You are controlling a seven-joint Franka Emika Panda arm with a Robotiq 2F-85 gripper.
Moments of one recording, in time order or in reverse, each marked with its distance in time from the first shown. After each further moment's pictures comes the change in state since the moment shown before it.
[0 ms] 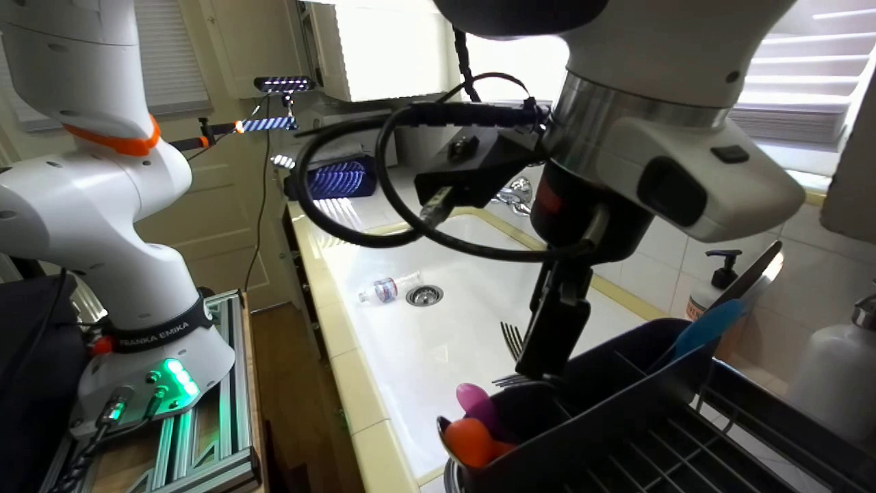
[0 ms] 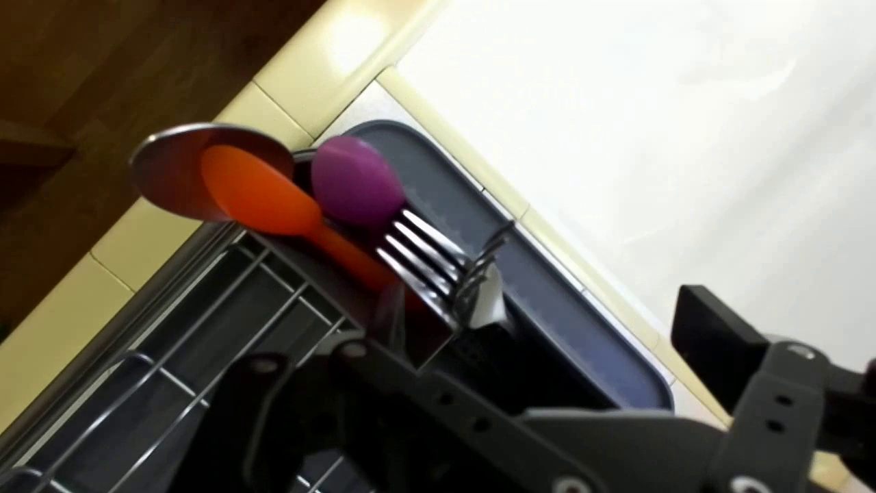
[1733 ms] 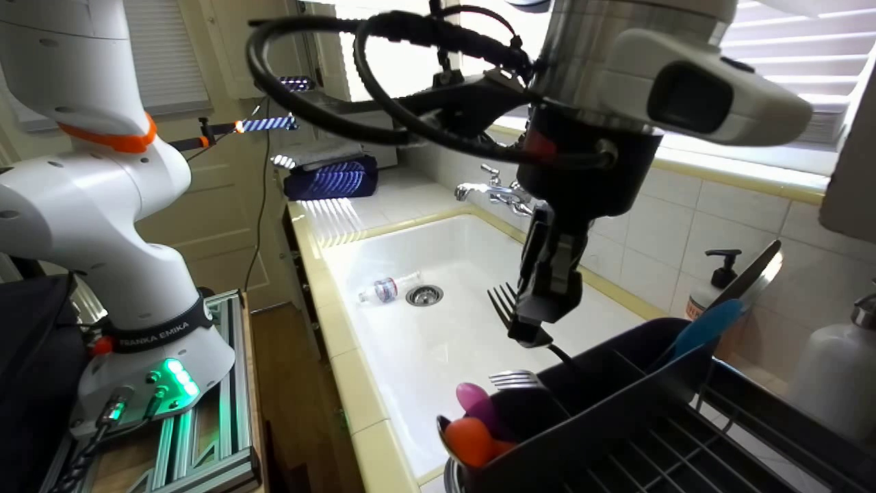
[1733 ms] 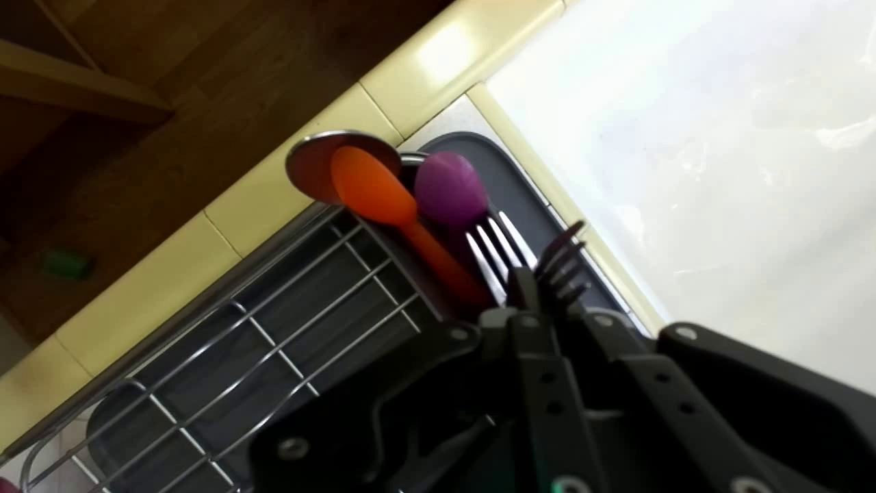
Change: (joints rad) arm 0.022 -0.064 -0.002 -0.009 -0.165 -0.013 -0.065
